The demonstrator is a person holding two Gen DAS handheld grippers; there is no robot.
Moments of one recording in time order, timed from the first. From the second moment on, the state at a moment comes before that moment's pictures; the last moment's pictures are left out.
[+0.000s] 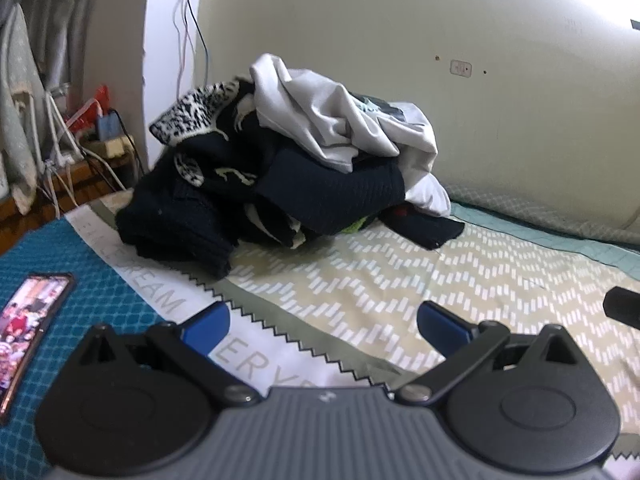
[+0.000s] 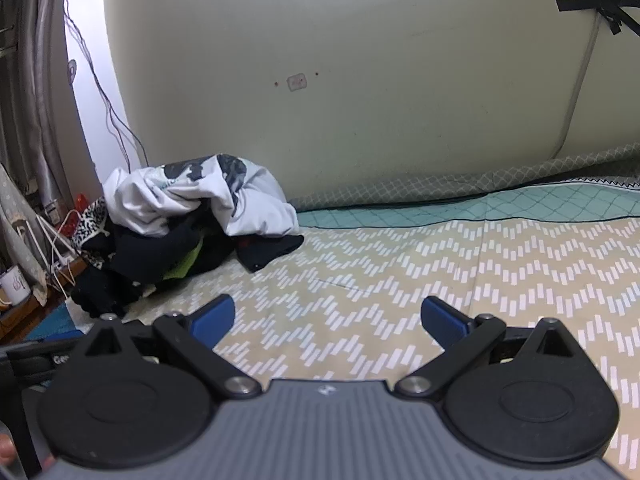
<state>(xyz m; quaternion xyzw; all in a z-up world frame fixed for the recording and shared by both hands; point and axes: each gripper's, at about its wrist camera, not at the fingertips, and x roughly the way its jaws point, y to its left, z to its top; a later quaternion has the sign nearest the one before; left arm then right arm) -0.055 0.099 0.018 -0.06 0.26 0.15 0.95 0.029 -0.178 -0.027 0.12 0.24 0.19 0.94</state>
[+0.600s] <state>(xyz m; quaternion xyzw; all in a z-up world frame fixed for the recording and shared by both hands) -0.077 0.182 0.021 -0.14 0.13 0.19 0.96 0.094 -0.044 0.069 -0.02 0.21 0.31 0.93</state>
